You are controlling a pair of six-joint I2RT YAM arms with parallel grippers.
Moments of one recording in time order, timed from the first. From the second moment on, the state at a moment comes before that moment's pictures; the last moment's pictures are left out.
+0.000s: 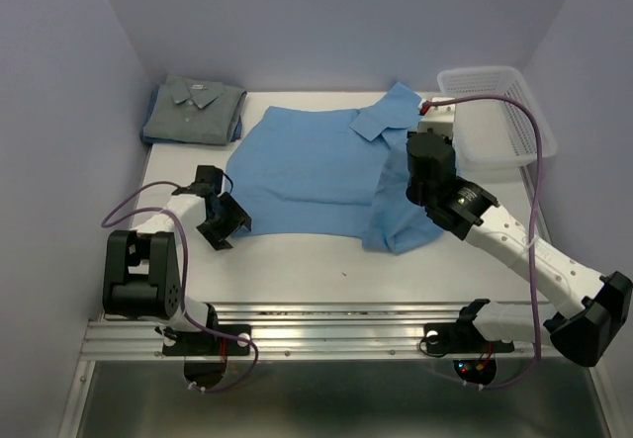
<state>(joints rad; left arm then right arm) -0.07 1.46 0.77 -0.59 0.05 -0.79 0.73 1.18 1.14 -0.17 1.07 0.02</state>
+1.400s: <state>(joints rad) -0.09 1.30 0.84 -0.78 0.04 -0.82 0.71 0.86 1.38 -0.68 0.76 0.23</state>
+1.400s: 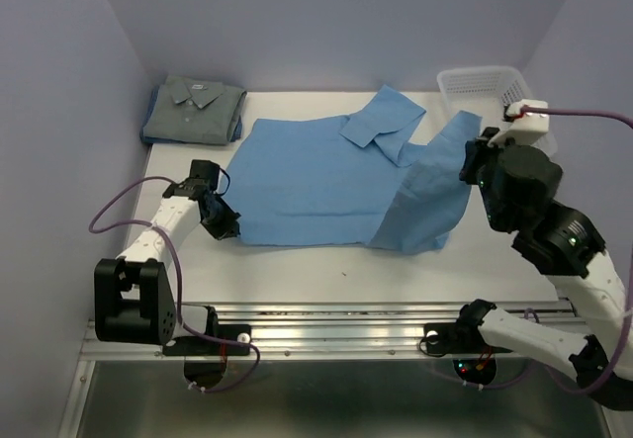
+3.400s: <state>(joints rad) -0.03 1.97 1.55 -0.73 0.02 -0.77 0.23 2.03 1.99 0.21 -0.02 -0.29</state>
